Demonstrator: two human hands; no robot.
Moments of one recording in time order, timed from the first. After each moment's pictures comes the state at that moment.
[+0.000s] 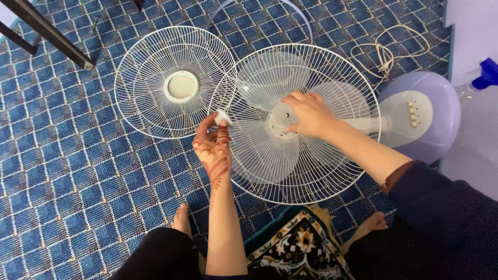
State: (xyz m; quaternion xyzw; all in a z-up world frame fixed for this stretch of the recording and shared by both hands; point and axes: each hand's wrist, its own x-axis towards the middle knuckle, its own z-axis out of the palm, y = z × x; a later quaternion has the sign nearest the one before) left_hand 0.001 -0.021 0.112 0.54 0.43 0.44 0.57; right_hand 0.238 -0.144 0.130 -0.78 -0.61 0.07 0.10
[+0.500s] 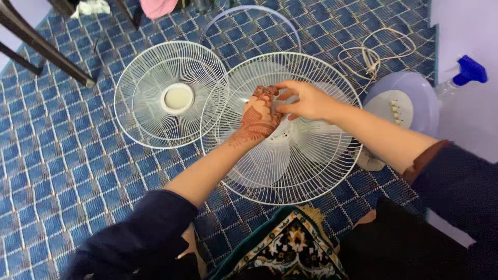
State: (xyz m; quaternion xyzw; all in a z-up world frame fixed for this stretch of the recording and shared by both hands) left_hand 0.130 -0.021 0.126 0.92 0.09 0.29 0.26; right_hand 0.258 -0.152 0.196 -0.72 -0.44 0.38 0.39
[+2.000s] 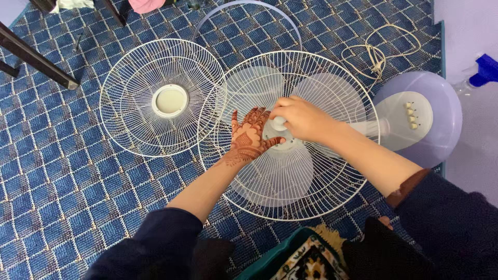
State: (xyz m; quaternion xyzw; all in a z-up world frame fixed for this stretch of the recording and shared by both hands) left_hand 0.106 0.002 0.055 0.98 0.15 0.03 0.16; right_hand 0.240 -0.134 0.153 -0.74 -0.64 0.11 0.17
